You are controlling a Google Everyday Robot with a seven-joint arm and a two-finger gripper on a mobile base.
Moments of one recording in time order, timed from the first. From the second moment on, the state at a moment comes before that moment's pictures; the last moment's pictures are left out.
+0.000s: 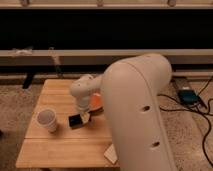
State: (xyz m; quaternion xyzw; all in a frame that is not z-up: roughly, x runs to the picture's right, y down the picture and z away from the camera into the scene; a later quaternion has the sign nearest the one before) arm -0.121 0.168 0.833 -0.33 -0.16 -0.22 0.90
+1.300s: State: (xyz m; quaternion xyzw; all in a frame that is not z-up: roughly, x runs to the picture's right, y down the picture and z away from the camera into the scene) arm -0.131 0.085 0.709 -0.18 -0.15 -0.32 0.92
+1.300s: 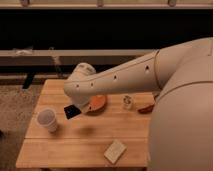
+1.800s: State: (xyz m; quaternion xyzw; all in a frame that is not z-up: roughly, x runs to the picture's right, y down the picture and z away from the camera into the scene) arm -0.174 0.068 0.693 -0.15 -0.16 -0.37 0.90
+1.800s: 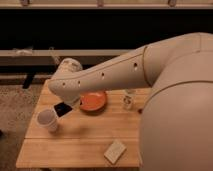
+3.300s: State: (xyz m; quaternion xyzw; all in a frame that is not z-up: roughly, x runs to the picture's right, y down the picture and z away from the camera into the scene) arm -0.252 0.062 0.692 -0.13 -0.14 -0.46 0.87
